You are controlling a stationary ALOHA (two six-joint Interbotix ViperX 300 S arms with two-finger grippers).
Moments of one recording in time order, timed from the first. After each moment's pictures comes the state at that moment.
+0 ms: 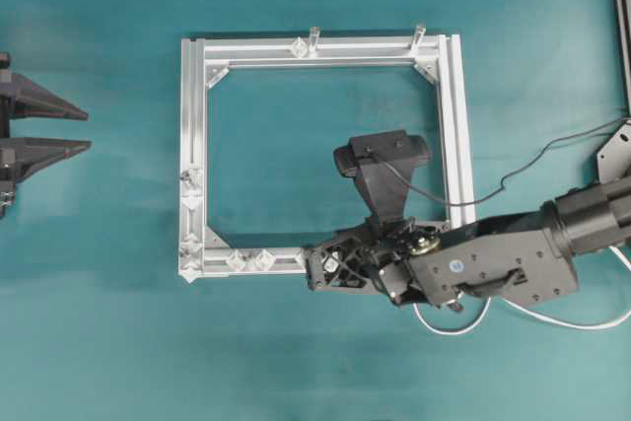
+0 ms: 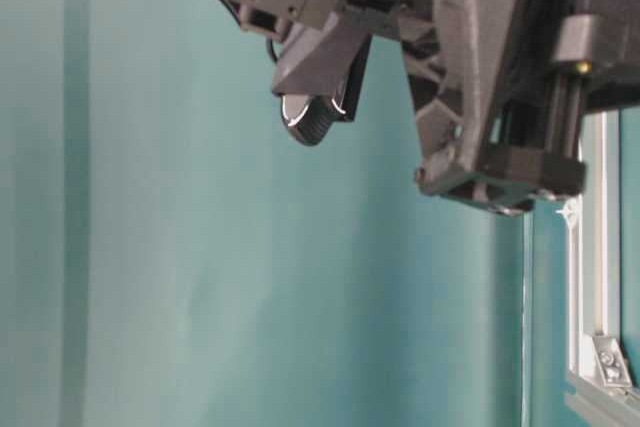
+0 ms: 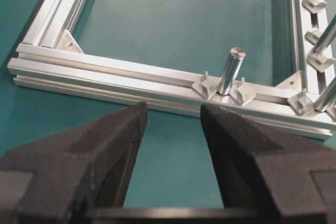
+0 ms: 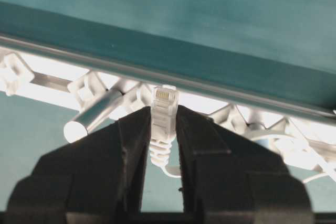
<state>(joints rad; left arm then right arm) 0.16 -1.12 1.42 -0.07 0.09 -0.01 0.31 0.20 0.28 -0.37 0.88 2.09</state>
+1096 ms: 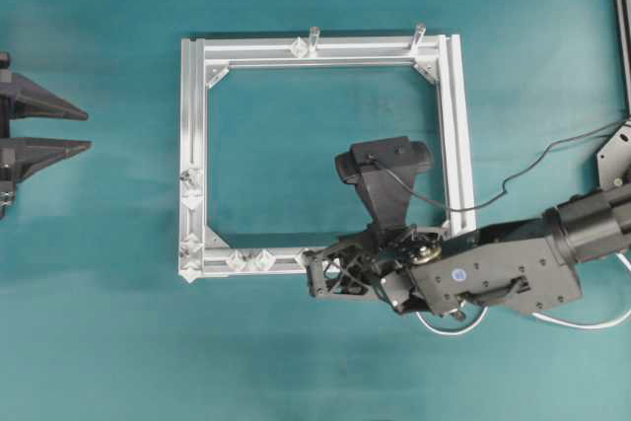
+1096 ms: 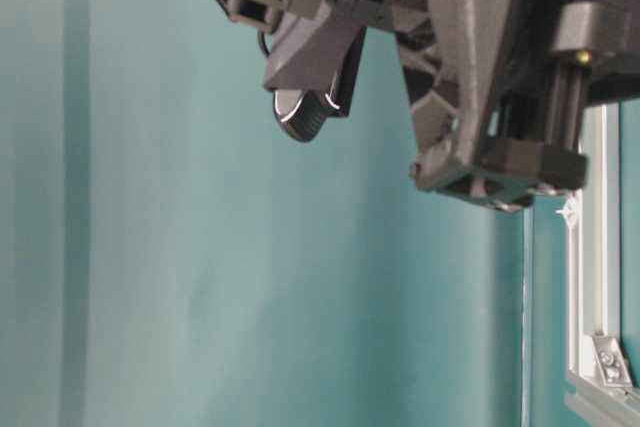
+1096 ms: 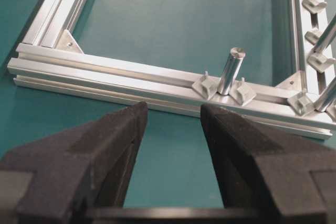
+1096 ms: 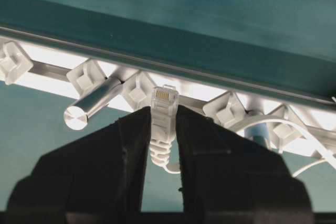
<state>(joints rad) 0.16 -1.12 1.42 -0.07 0.09 -0.01 0.33 0.20 0.27 -0.37 0.89 2.10</state>
